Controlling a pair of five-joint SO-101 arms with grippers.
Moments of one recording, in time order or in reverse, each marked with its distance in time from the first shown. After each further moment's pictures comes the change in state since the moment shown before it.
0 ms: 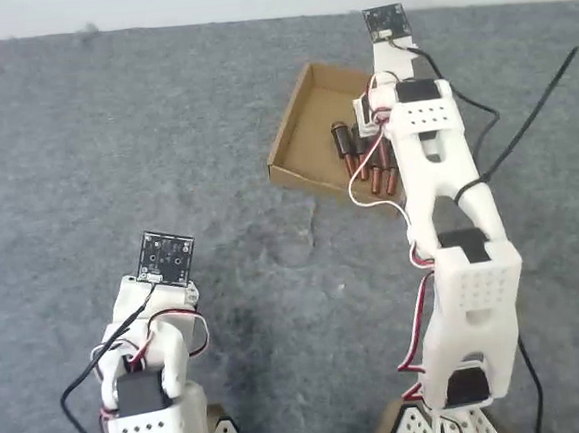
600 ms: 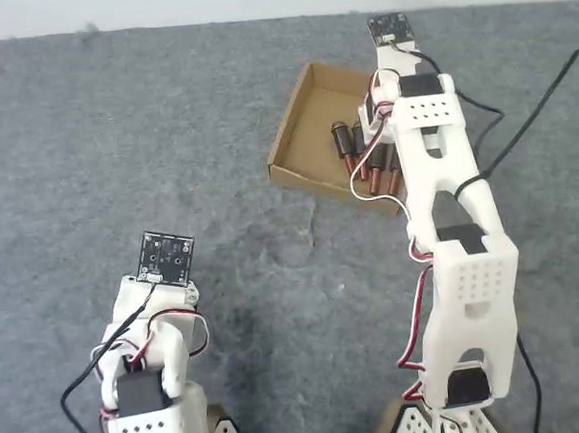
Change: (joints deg) left arm 0.0 0.0 0.0 0.0 -0.1; right arm 0.5 1.7 -4.3 11.7 0.0
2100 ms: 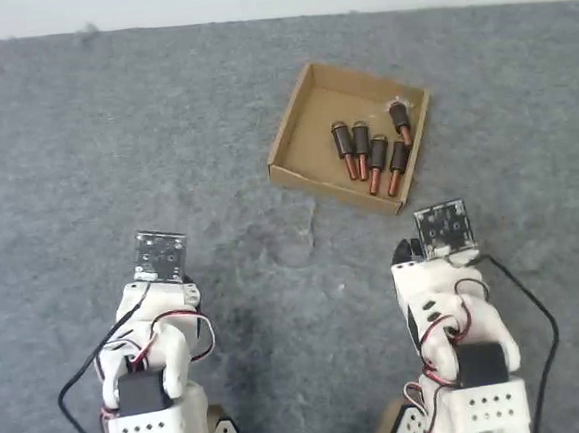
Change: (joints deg) left arm 1.1 0.0 0.0 3.2 8.4; right arm 0.0 -134.0 121.3 -16.7 4.6
